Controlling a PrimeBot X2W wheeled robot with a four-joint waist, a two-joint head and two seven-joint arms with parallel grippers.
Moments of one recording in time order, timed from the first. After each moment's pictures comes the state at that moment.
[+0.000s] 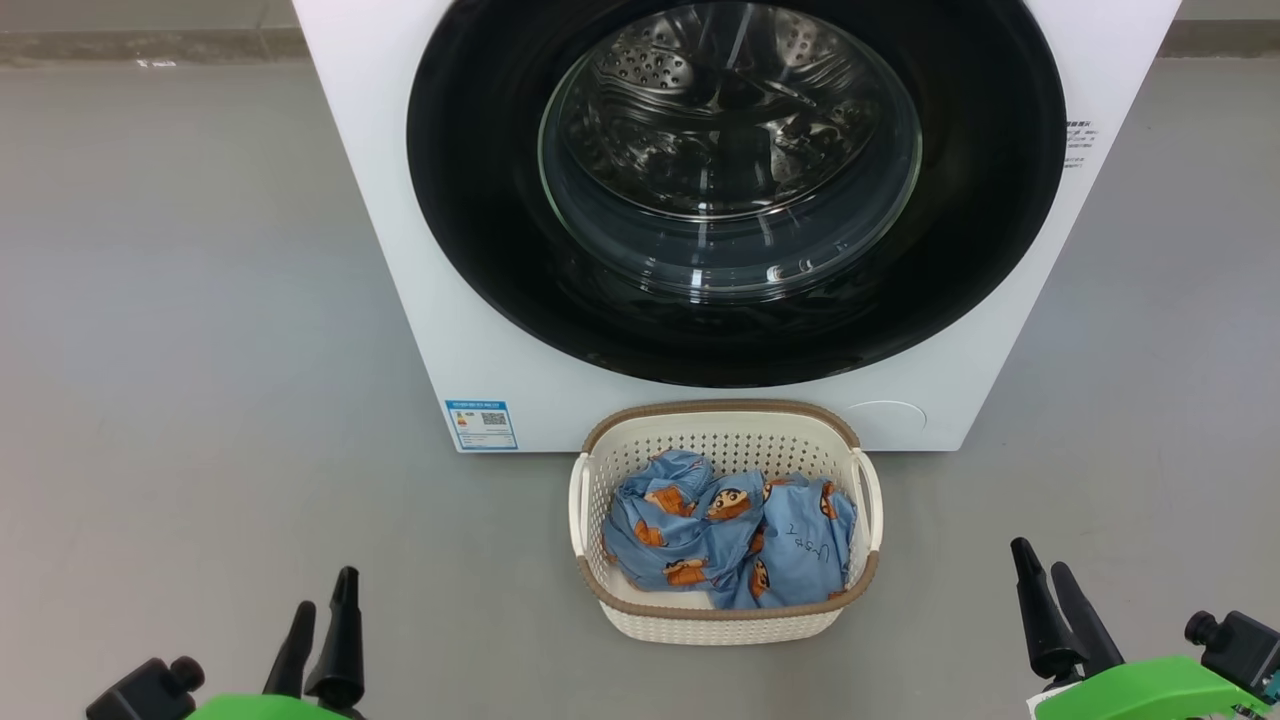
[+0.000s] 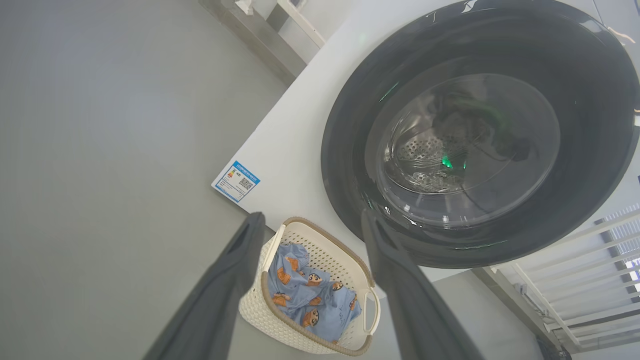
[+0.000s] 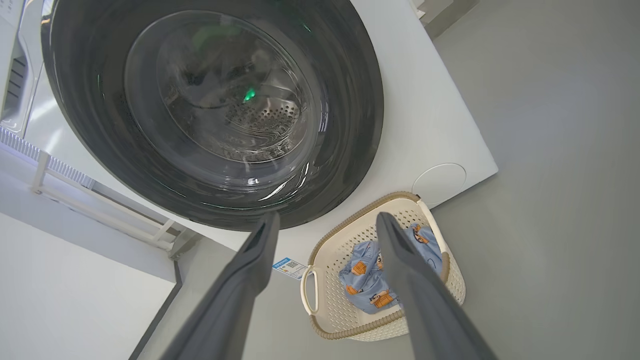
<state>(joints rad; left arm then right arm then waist) 0.00 0.02 -0.03 0.19 -0.87 -0.09 -0.07 -0.02 -0.07 -0.08 0.28 0.85 0.13 -0.07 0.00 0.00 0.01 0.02</state>
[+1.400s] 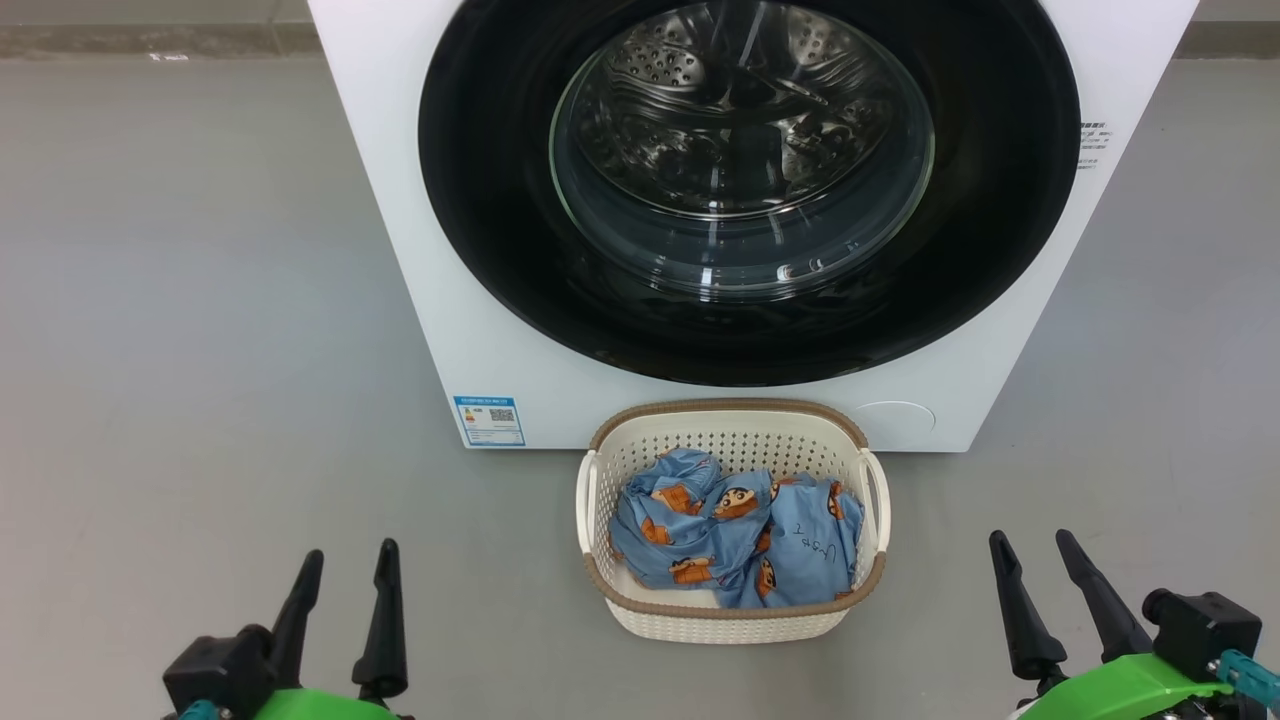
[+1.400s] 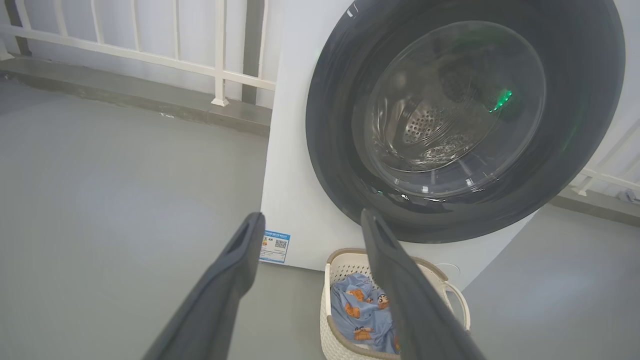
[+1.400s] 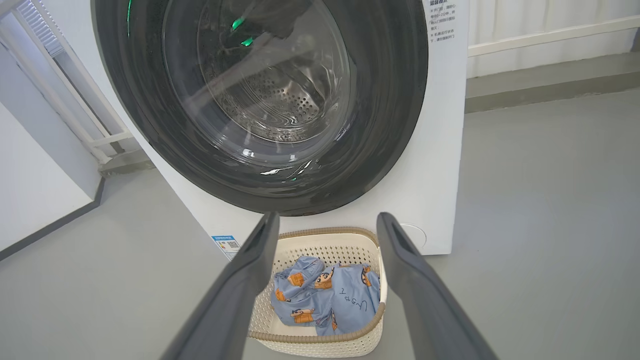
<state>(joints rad) 0.00 0.03 -0.10 0.11 -0.37 -0.06 -0.20 -0.02 -0.11 -0.06 0.25 0.36 0.13 -0.20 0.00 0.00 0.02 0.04</state>
